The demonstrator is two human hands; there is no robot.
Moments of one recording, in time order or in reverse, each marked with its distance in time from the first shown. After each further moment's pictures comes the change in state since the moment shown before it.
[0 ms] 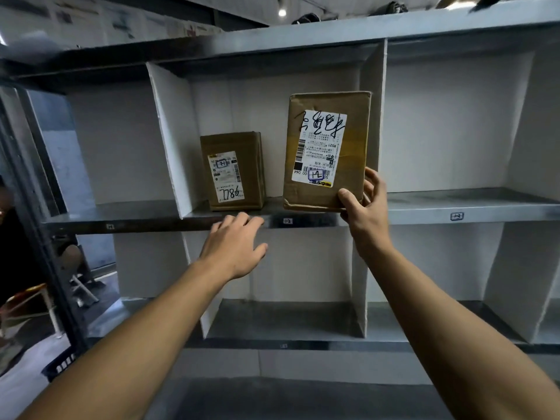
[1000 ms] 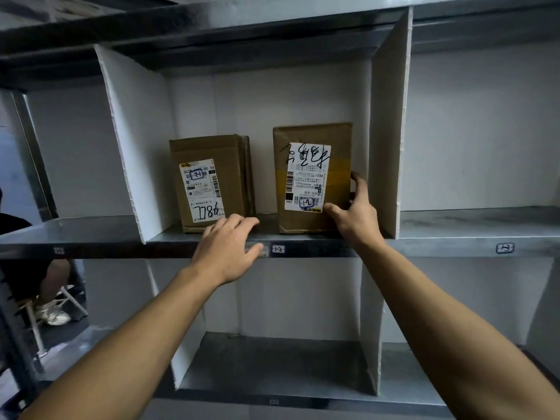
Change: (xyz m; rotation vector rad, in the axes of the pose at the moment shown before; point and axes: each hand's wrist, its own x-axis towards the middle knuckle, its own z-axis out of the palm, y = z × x) left_hand 0.114 -0.019 0.070 -0.080 0.086 -0.012; right_hand 0.125 0.090 0.012 -0.468 -0.097 0.137
